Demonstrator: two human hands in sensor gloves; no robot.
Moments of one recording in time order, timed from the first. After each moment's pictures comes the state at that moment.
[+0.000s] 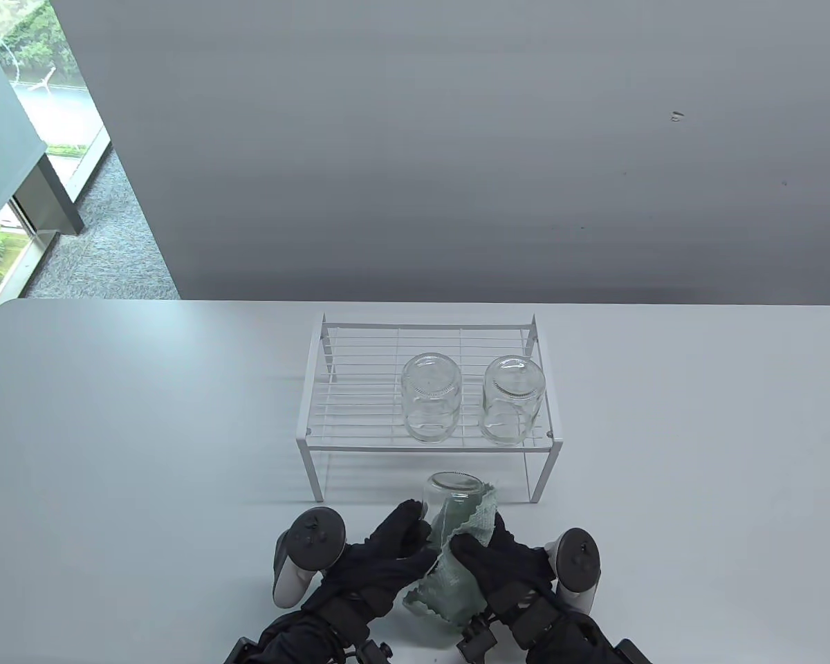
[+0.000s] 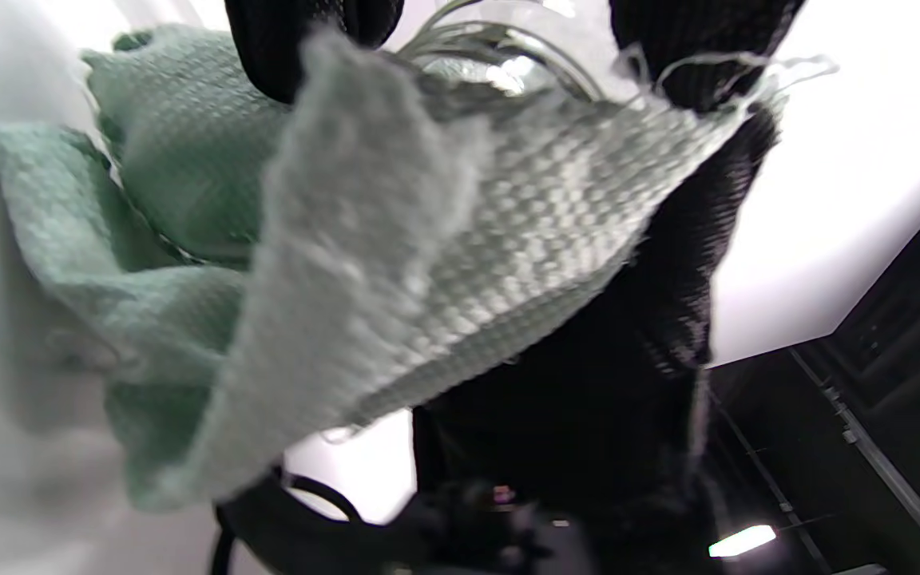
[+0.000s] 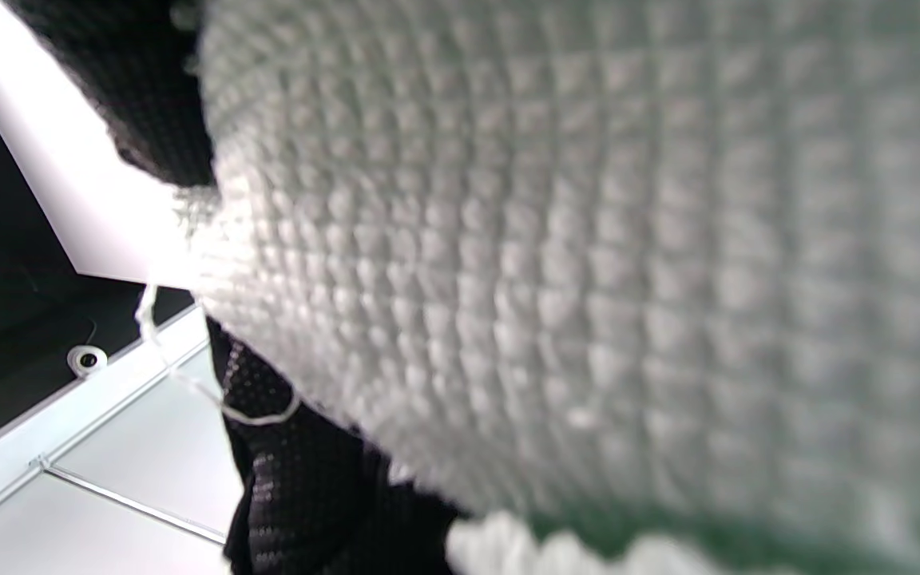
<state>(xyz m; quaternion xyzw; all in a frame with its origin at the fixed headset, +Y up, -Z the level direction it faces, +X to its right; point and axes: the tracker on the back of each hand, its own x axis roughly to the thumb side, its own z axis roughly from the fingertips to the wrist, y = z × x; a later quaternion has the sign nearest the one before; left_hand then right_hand) -0.123 -0.755 -0.287 -0.18 -0.24 0.58 0.75 0.111 -0.773 -0.285 0.22 0.00 0.67 0.71</state>
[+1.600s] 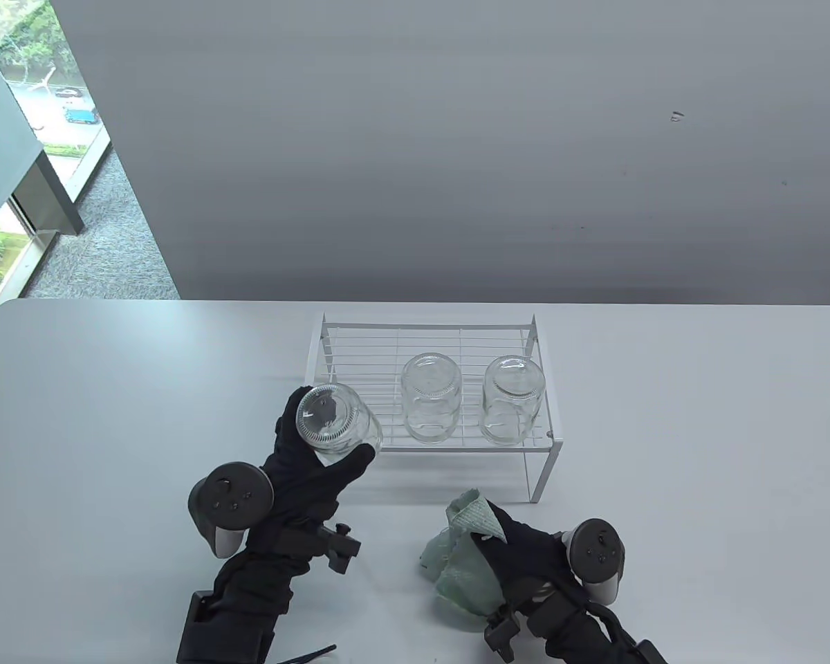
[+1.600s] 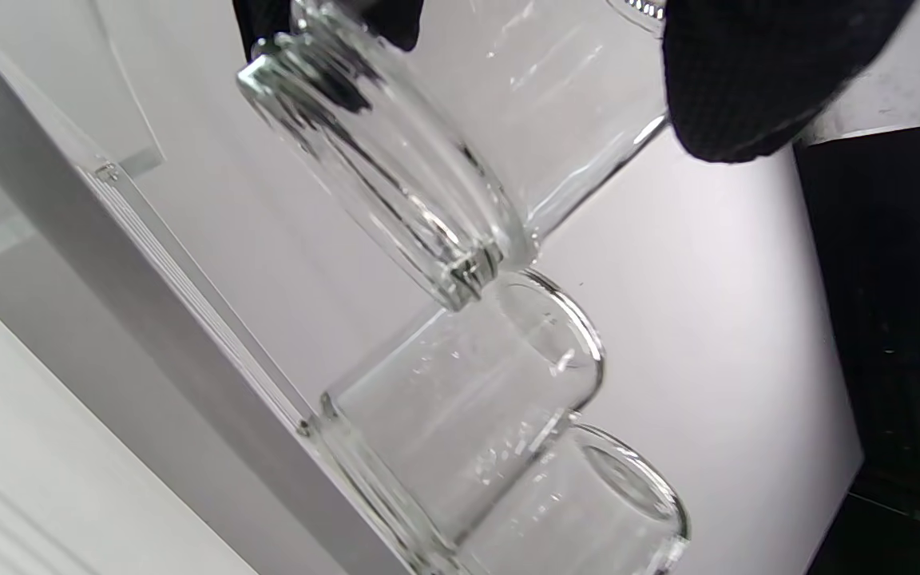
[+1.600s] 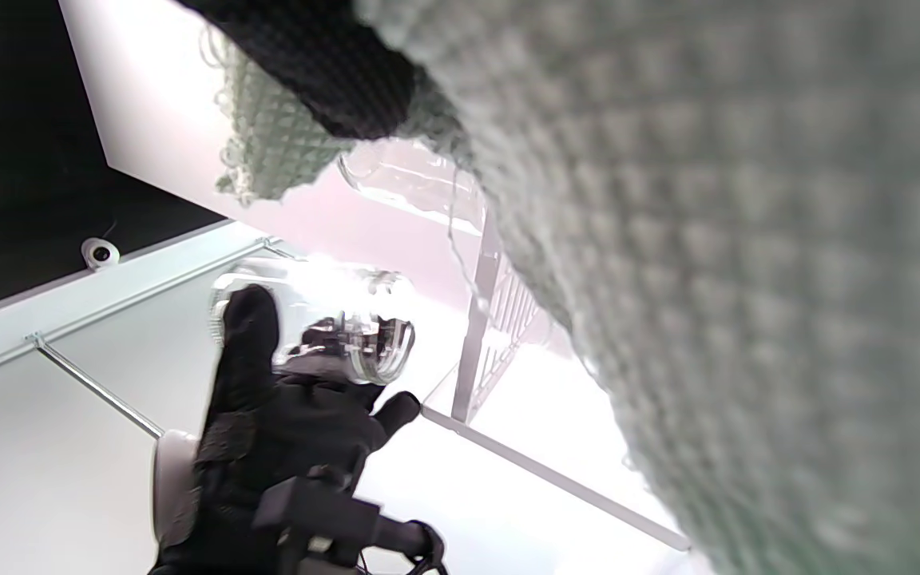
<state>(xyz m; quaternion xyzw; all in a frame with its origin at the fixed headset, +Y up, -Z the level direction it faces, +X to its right) -0.197 -0.650 -0.338 0.20 -0.15 0.46 0.85 0.137 -0.755 -0.295 0.25 -0.05 0.73 0.63</state>
